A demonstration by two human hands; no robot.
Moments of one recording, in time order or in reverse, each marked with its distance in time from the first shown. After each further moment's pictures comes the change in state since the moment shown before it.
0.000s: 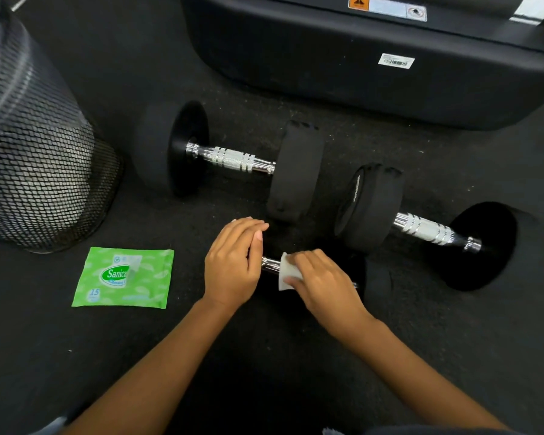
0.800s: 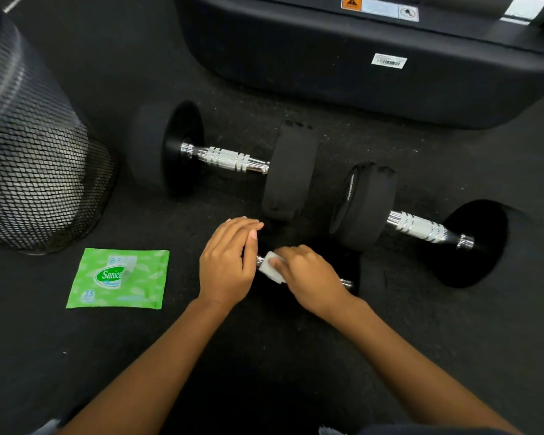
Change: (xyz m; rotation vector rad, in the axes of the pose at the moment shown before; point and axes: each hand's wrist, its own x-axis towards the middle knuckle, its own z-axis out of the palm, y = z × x) left_hand 0.000 0.000 0.001 0.000 0.003 0.006; right_hand 0.022 -0.005 0.000 0.251 -0.180 0.173
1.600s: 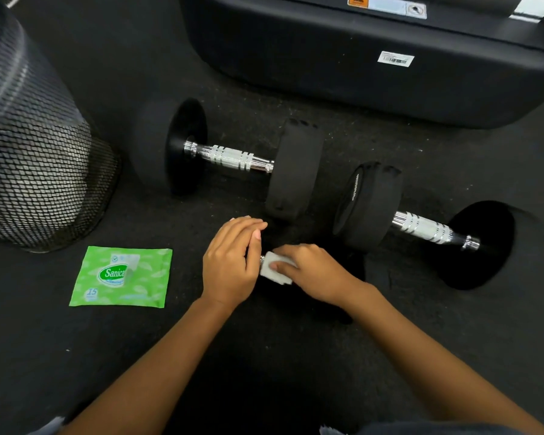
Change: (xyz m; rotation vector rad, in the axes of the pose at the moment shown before) left_hand -0.001 -0.001 0.001 -0.005 0.007 0.017; right_hand 0.015 0.007 -0.013 0.102 -0.270 0.052
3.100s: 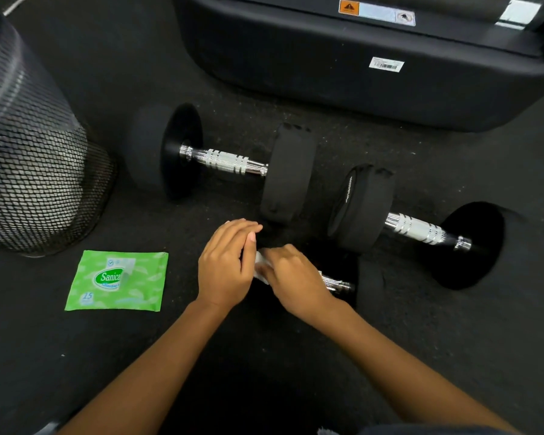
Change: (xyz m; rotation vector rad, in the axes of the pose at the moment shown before) left_hand 0.000 -0.001 0.000 0.006 -0.010 -0.009; right_hand -0.004 -0.015 0.026 -0.153 0.297 -0.140
